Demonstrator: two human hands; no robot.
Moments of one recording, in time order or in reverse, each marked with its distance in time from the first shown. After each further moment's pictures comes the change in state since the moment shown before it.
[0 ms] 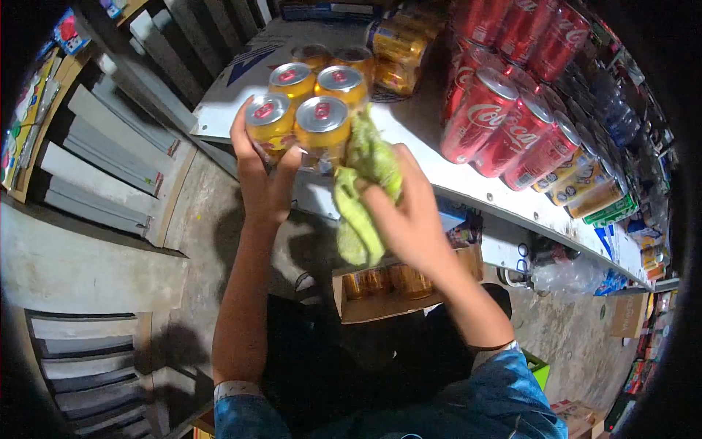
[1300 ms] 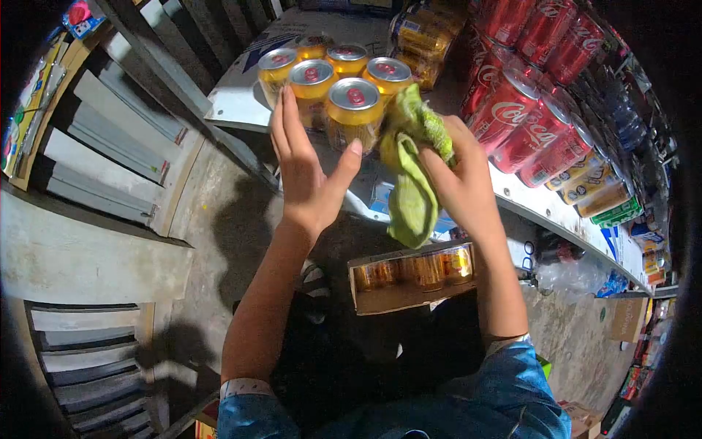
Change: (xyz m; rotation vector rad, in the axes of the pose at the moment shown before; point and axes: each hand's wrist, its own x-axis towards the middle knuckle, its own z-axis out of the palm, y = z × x) left_hand -0.020 0.021 0.016 0.482 -0.059 0.072; right_hand 0.023 0.007 -0.033 -0.128 -0.028 -0.008
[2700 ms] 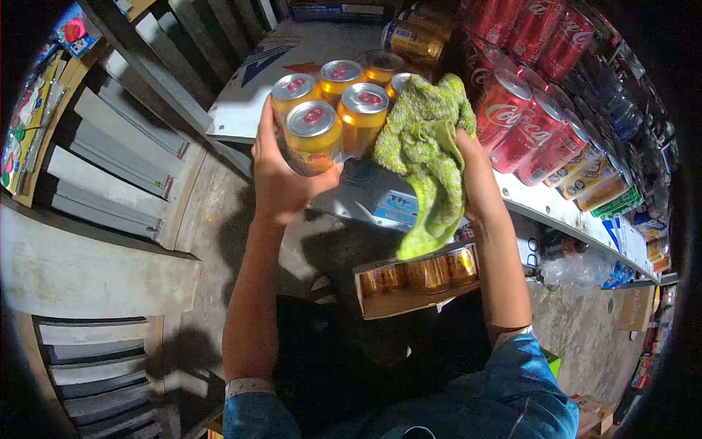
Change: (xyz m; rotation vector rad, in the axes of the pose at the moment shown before) left_hand 0.024 -0.032 -0.023 -0.257 -0.061 0.000; right_hand 0.009 0.007 0.000 0.912 0.204 0.667
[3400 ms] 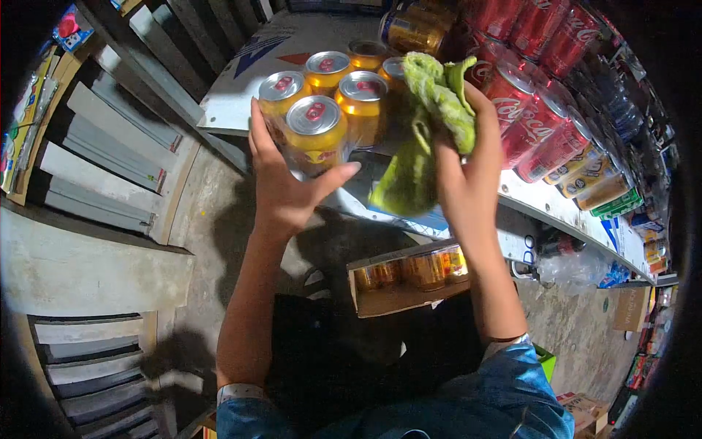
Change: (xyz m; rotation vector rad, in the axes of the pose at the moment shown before) left_hand -0.024 0.000 0.005 -0.041 -0.060 0.002; right_hand -0.008 0.005 0.010 -0.840 0.173 -0.958
